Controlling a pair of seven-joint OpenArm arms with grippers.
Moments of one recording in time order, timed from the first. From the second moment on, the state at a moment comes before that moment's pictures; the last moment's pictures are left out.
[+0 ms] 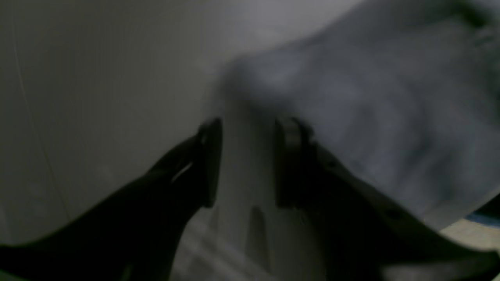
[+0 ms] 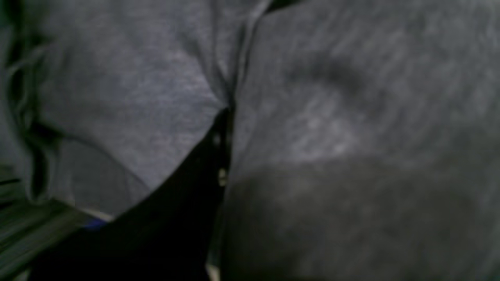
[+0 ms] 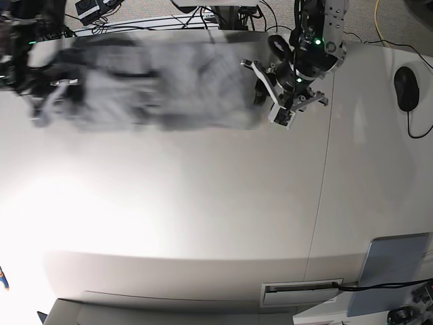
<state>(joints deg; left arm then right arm) 22.6 -6.0 8.5 120.0 -8.2 -12.4 54.7 -15.8 35.6 27.8 80.8 55.3 34.9 -69.7</state>
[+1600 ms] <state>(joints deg) 20.7 -11.2 8.6 104.9 -5.5 -14.6 44.8 -12.5 13.3 -24.5 127.8 21.4 18.7 -63.8</state>
